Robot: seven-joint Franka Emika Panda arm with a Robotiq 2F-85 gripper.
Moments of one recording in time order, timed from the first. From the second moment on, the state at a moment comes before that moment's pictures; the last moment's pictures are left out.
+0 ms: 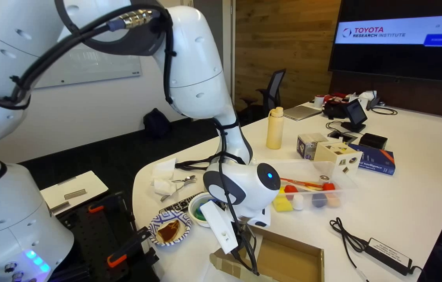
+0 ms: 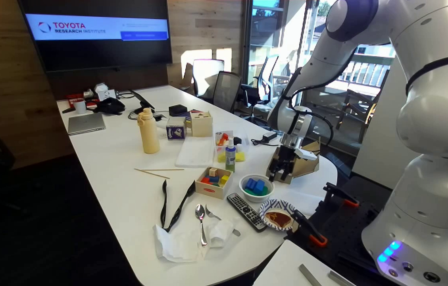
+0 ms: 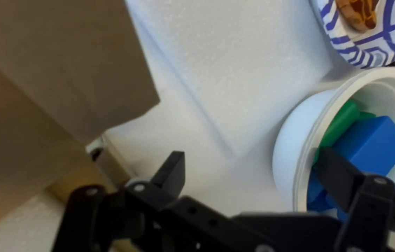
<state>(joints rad) -0.53 0.82 0.06 -2.09 0.59 2.56 -0.98</state>
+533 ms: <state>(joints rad) -0.62 0.85 0.19 -2.15 0.60 2.82 -0.98</state>
